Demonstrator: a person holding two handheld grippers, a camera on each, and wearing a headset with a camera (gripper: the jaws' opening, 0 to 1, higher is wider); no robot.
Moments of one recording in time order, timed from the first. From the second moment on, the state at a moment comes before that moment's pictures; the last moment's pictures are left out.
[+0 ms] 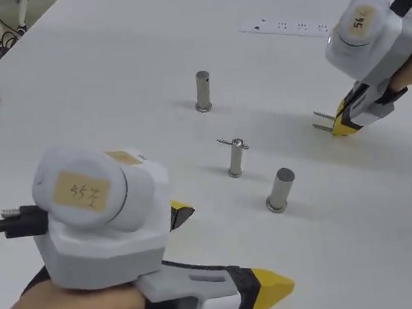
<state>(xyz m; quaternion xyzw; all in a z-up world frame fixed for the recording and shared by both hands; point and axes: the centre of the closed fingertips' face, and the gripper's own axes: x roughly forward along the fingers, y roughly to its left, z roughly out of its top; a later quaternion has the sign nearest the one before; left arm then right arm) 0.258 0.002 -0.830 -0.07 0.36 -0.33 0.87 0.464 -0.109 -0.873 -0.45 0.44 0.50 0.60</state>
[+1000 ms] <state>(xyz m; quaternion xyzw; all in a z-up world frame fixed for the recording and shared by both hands) 0.258 0.005 -0.825 -0.05 0.36 -0.32 0.87 0.454 -0.115 -0.859 -0.44 0.39 0.49 0.64</state>
